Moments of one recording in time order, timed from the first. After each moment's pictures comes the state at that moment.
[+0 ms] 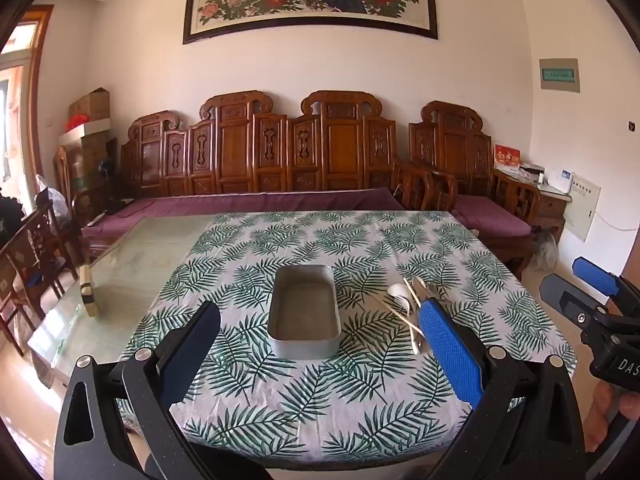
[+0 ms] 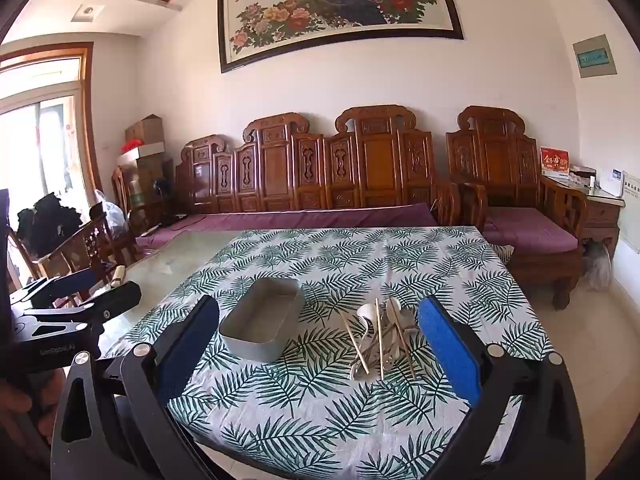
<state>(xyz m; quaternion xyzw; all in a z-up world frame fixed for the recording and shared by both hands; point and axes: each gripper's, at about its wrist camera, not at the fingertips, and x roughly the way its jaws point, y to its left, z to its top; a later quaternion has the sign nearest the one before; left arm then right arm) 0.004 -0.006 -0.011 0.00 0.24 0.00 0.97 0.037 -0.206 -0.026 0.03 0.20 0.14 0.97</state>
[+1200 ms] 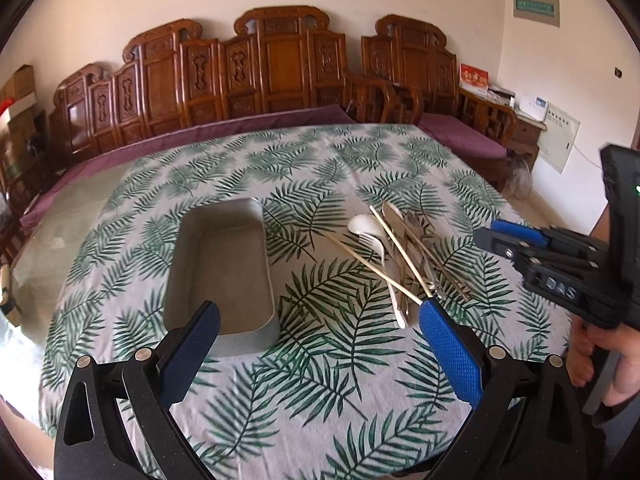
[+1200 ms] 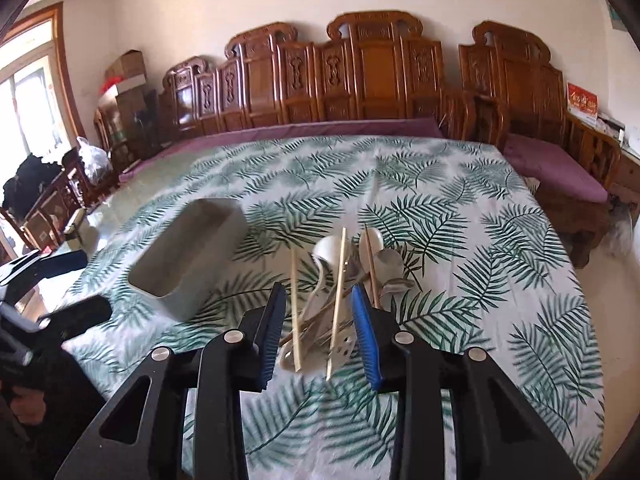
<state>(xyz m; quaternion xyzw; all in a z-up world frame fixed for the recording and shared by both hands) 0.147 -0.055 -0.115 0.04 0.37 -0.10 0.92 0.223 -0.248 -0.155 0.02 0.35 0.16 0.92</state>
